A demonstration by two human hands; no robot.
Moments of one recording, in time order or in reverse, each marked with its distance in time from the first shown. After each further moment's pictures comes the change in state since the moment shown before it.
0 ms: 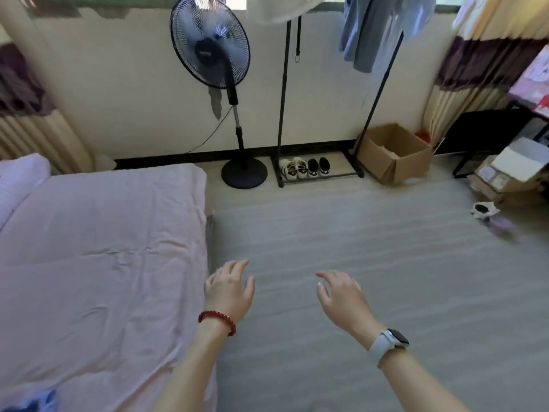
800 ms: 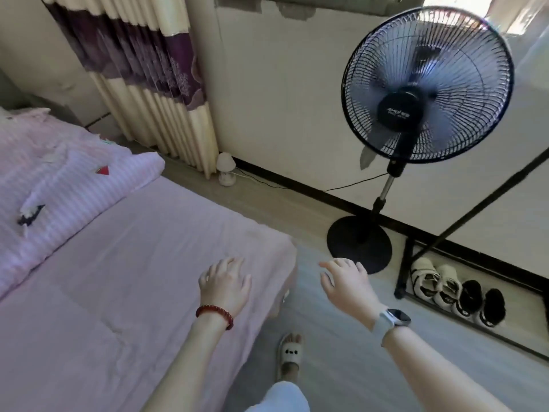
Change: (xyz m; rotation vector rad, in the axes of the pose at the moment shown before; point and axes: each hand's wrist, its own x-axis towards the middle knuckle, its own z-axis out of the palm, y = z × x) left_hand 0.545 -0.169 -0.092 0.098 0.162 -0.705; right_hand 0.715 -0.221 0.009 -0.219 -0.343 -0.645
